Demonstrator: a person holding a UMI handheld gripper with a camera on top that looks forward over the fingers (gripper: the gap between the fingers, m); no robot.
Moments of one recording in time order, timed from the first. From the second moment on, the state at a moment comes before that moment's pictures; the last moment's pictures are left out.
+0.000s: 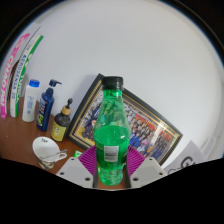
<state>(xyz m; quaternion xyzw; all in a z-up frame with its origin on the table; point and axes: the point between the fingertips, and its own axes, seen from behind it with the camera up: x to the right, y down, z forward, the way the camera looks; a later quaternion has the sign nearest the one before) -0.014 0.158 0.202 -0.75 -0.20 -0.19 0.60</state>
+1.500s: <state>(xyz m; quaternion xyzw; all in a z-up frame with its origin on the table) -0.070 -0.047 0.183 -0.89 0.01 -0.06 0.46</state>
